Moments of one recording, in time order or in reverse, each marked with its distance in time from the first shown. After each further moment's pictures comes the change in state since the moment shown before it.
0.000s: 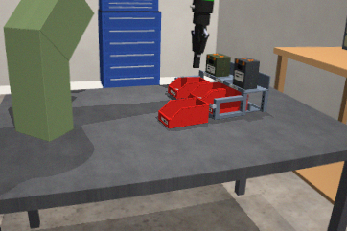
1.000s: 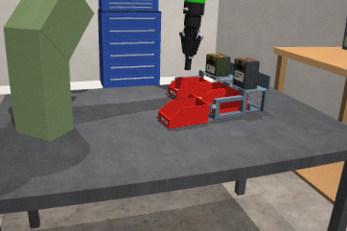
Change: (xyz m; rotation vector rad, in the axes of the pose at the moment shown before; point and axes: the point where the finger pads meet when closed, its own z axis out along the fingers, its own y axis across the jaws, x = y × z) arm -0.032 -0.020 0.014 -0.012 -0.007 -0.370
